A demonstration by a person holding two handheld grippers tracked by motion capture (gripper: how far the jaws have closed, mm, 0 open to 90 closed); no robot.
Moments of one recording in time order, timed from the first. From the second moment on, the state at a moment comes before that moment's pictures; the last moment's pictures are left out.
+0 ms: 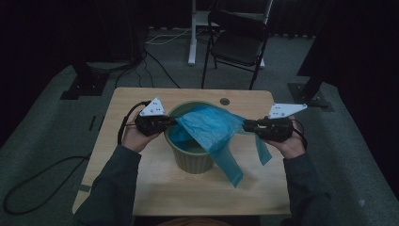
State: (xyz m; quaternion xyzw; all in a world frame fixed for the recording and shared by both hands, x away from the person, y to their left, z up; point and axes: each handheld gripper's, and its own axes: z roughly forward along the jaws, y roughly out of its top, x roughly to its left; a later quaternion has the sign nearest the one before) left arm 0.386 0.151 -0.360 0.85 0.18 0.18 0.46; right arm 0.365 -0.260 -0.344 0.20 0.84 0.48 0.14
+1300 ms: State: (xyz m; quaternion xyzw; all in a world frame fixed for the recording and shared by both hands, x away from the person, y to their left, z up) left arm 0.374 0.170 -0.352 0.84 0.16 0.16 0.49; right arm 0.375 -0.256 -0.348 0.25 0.80 0.52 0.17
